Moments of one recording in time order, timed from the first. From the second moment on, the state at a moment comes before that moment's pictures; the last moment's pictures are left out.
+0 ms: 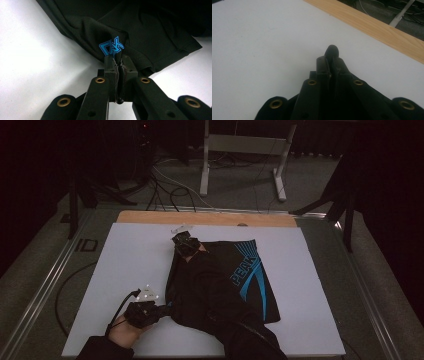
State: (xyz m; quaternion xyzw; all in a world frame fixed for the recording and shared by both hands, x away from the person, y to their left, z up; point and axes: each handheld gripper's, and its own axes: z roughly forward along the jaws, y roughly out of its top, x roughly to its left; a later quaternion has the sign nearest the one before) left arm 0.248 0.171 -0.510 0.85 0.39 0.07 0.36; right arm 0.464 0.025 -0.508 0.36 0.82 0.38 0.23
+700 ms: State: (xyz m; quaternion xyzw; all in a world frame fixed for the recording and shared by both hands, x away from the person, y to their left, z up) left arm 0.243 0.164 -0.492 0.85 0.37 0.07 0.37; right arm 0.452 0.003 -0.490 0.36 0.81 0.39 0.23
